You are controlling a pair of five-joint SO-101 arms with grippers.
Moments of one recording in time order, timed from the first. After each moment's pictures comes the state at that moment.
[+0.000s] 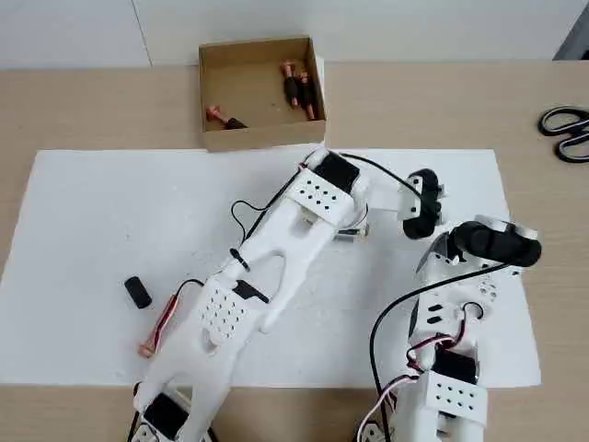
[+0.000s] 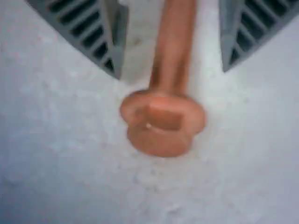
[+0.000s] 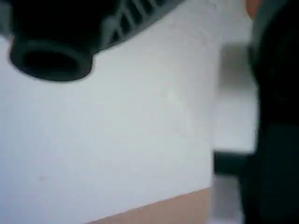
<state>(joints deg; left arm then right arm) 32.4 57.6 -56.2 89.1 -56.2 13.3 -70.7 96.1 7.7 -11.0</state>
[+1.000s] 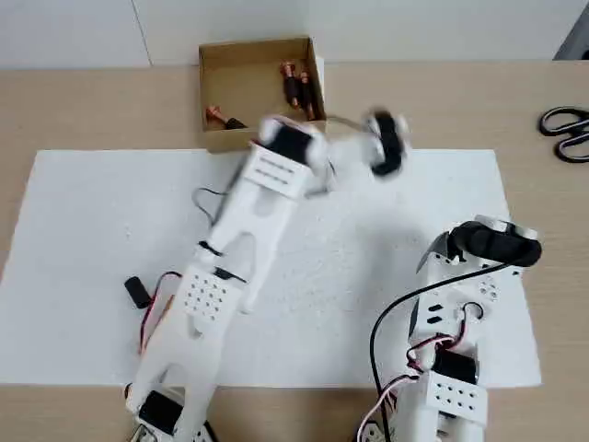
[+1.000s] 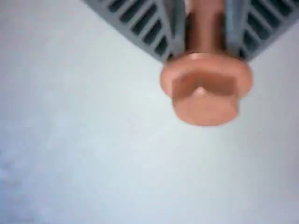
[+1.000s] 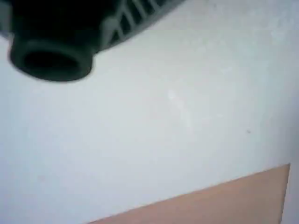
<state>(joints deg) 21.5 57.6 -77.3 95.9 -44.3 12.6 -70.7 96.1 7.7 -11.0</state>
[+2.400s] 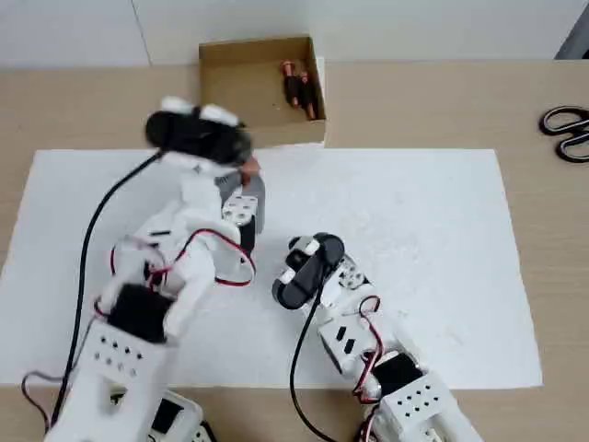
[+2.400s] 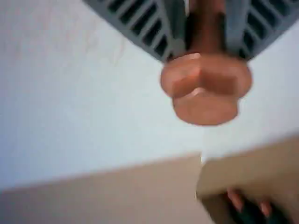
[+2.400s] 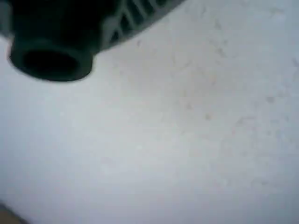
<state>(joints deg) 17.8 -54.8 48.9 38.0 13.3 -30.7 -70.7 95.7 1.3 17.8</state>
